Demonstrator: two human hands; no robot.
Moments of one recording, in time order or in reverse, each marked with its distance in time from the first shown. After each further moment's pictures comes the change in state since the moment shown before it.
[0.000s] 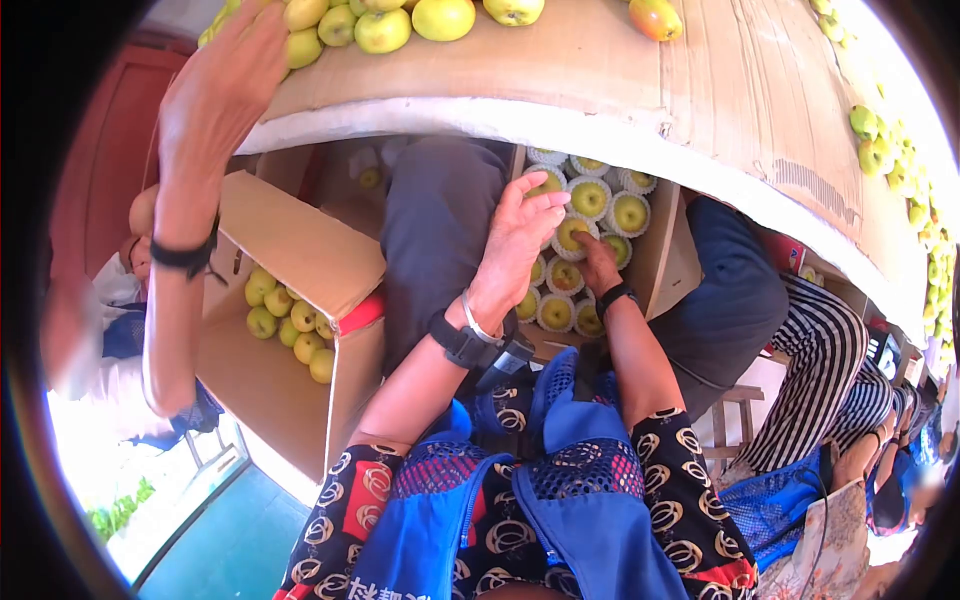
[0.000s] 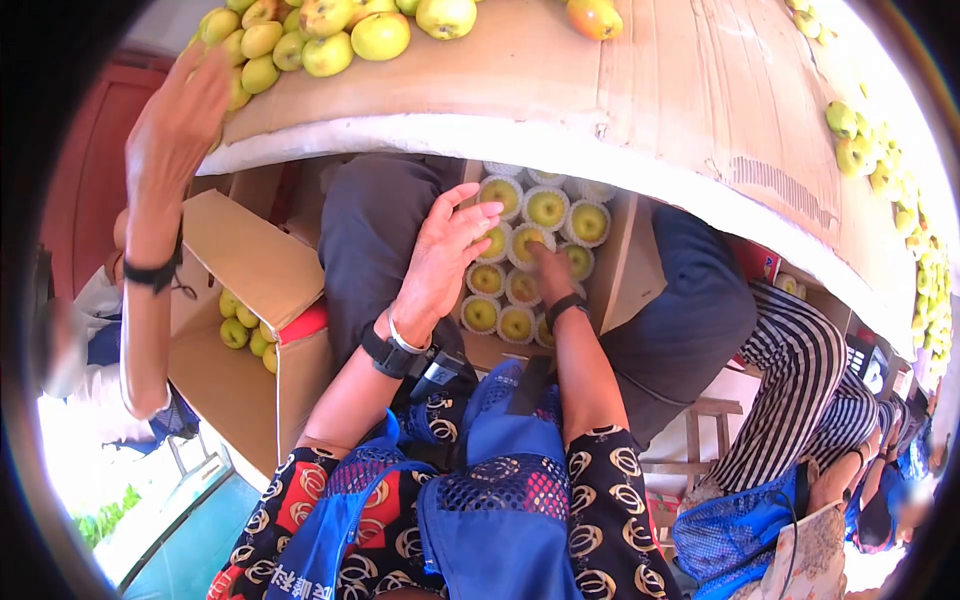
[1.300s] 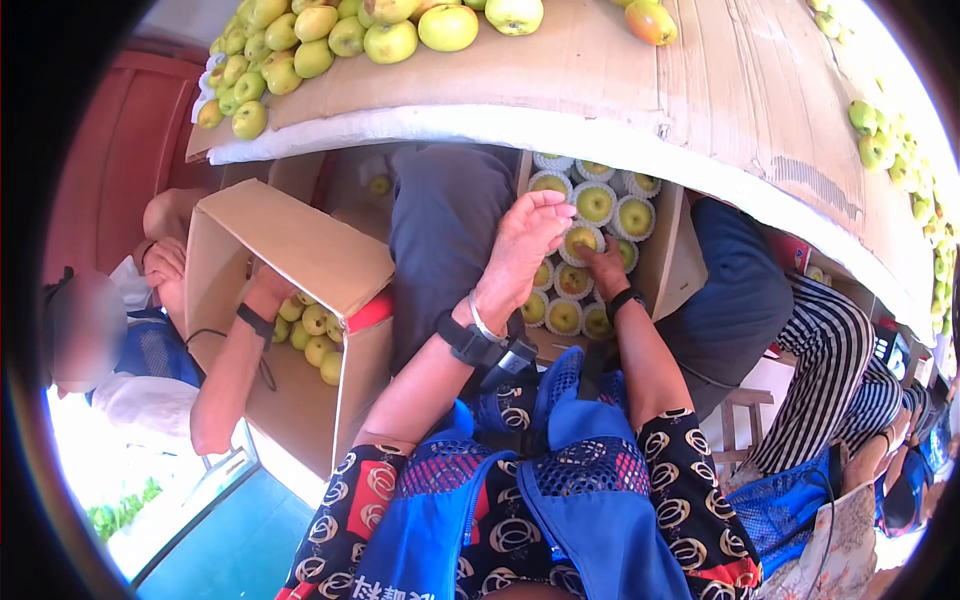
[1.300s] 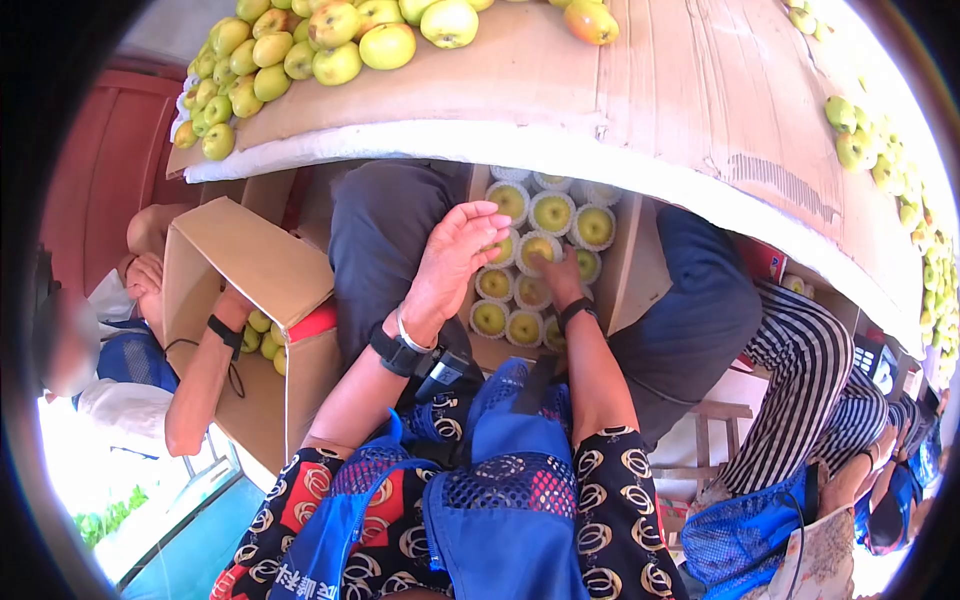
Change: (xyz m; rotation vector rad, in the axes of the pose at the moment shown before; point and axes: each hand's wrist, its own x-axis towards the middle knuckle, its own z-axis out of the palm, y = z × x) left_hand 0.003 -0.006 -0.004 0.037 -0.021 -0.059; right_hand -0.007 -0.004 0.001 -0.217 -0.011 -0.181
